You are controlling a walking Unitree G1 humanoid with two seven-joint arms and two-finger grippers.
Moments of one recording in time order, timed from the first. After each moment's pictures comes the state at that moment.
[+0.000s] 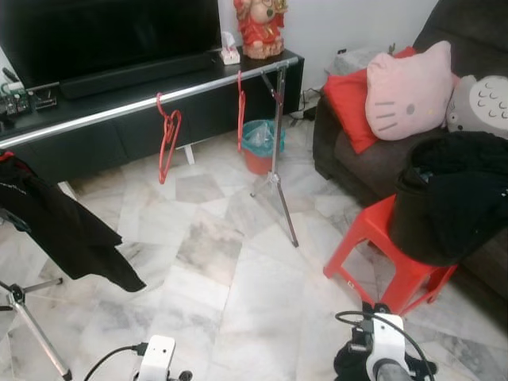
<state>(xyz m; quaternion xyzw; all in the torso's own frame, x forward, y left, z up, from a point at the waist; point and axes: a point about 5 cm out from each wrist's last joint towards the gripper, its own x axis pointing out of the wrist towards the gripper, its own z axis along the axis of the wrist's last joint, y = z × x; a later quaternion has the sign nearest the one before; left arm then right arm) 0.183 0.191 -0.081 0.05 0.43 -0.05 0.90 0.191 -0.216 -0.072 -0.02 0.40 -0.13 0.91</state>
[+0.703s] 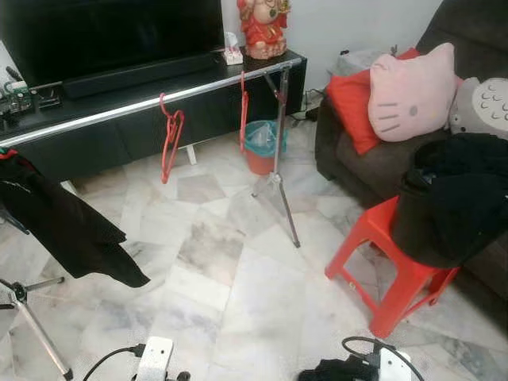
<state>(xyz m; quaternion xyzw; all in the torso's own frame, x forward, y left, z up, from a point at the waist) 0.184 0.197 -0.080 0.05 0.43 -0.04 0.90 0.155 -0.215 -0.090 0.01 0.44 -0.17 0.88</state>
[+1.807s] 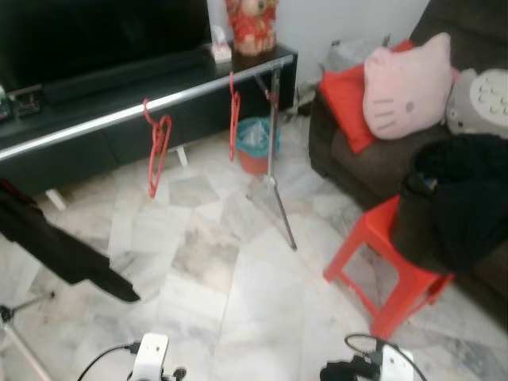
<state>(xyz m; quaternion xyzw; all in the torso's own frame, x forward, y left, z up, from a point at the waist) 0.189 0.200 -0.077 0.05 0.42 -0.03 0.90 0.151 -0.215 -0.091 0.01 0.45 -0.17 0.88</state>
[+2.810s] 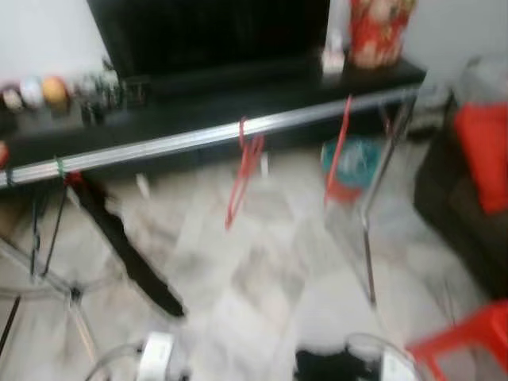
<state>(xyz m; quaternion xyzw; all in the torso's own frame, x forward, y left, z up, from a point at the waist) 0.181 0.187 -0.082 0.03 0.43 -0.04 0.90 0.150 -0.220 -0.091 0.02 0.45 -0.18 0.88</state>
